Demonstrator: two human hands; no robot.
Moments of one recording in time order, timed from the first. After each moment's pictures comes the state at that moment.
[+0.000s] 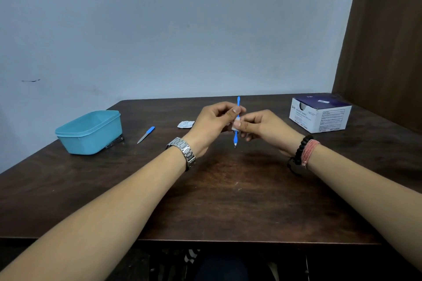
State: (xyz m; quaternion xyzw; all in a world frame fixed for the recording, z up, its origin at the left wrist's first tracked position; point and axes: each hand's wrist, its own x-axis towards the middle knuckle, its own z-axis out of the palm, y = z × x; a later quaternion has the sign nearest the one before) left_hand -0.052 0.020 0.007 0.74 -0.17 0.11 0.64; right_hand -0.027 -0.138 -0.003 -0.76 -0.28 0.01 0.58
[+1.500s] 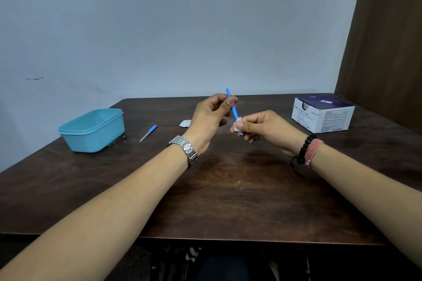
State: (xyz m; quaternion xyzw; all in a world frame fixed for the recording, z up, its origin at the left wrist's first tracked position) left_hand -0.050 0.025 0.010 0.71 -0.13 0.17 0.67; right_hand -0.031 -0.140 -0.001 -0.76 -0.29 0.05 0.58
